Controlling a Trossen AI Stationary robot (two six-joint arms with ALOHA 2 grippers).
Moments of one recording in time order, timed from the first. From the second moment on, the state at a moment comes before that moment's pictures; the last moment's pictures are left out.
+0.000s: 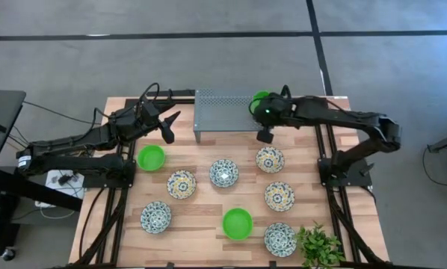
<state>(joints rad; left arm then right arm) 0.26 0.76 0.63 0.02 -0.39 0.12 -0.36 1.41 1.13 -0.66 0.28 -0.24</state>
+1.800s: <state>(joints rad) 0.09 0.76 0.51 -0.05 0.02 0.02 0.04 1.38 1.33 -1.16 0.22 0.15</state>
